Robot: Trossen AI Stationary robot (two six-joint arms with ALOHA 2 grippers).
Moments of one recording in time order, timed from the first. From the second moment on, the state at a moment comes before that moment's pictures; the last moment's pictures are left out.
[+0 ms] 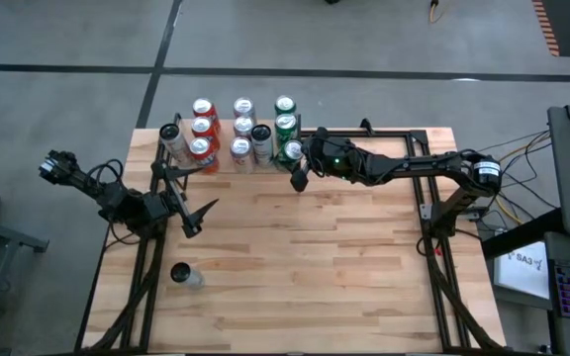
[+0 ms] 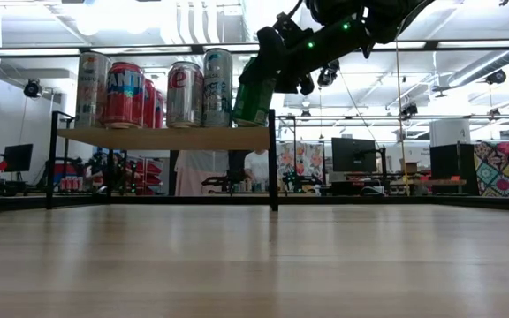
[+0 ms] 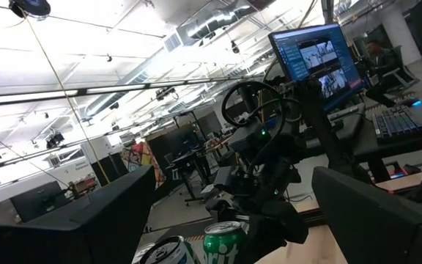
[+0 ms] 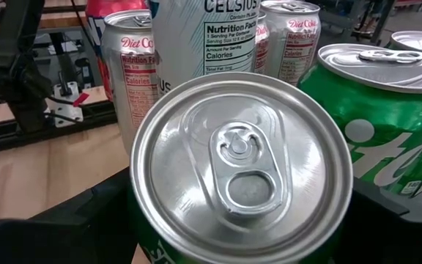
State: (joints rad) left arm -0.51 0.64 0.49 0.61 -0.80 0.78; right arm -0.26 1.61 1.07 0.30 0.19 0.03
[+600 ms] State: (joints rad) left arm -0.51 0.64 0.49 0.61 -0.80 0.78; right arm -0.26 1.61 1.07 0.30 0.21 0.04
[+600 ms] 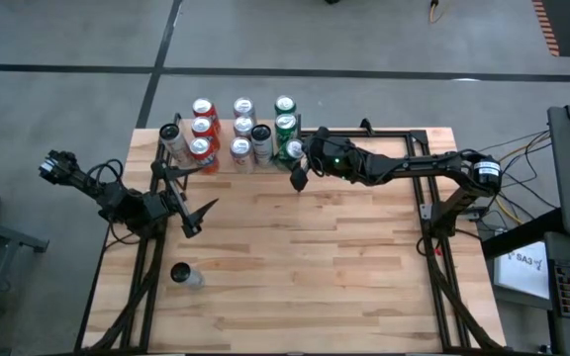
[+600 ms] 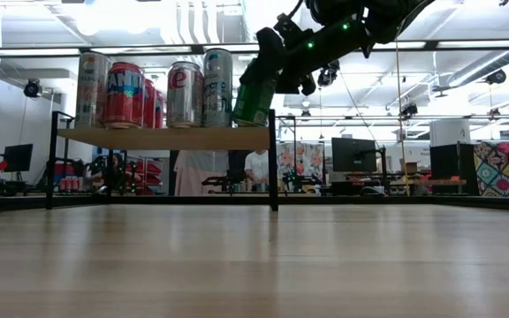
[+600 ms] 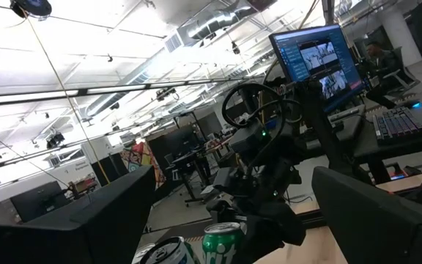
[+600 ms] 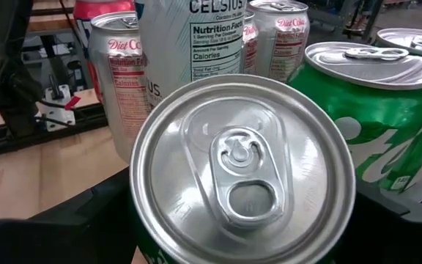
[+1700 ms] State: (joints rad) left arm -0.51 0.64 0.49 0.64 -0.80 0.77; right arm -0.26 1.59 1.10 0.28 0.21 0.07
